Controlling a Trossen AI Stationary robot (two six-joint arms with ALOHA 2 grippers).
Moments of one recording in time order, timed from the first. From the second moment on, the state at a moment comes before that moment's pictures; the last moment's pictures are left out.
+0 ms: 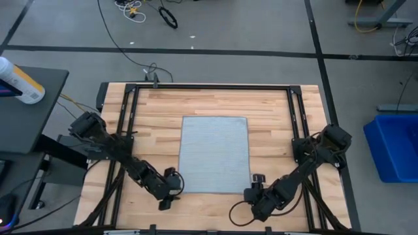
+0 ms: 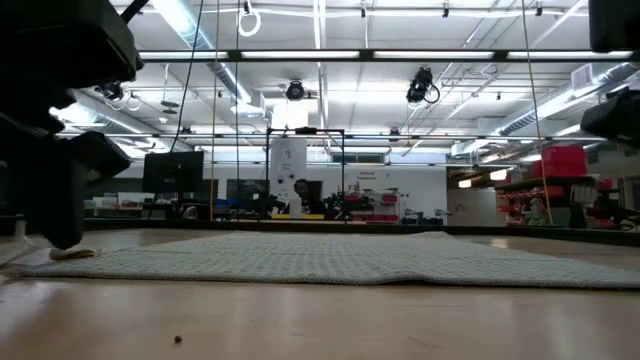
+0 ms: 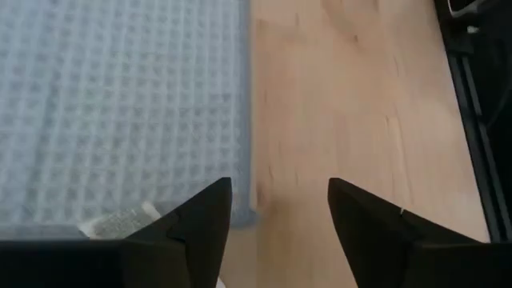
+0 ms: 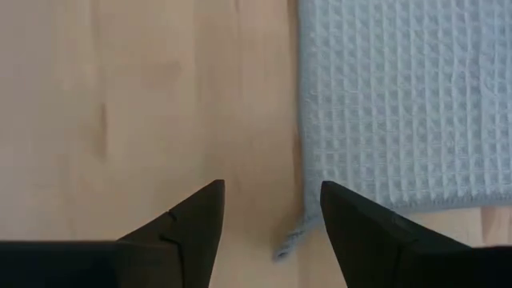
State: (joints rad) left arm -0.69 1.63 0.67 0.11 -0.23 -0.70; right arm 0.79 1.80 1.05 -0.55 0.25 0.79
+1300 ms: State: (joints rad) left arm -0.74 1.68 0.67 0.14 -0.22 -0.86; right arm 0.78 1.80 0.99 -0.56 0.26 0.87
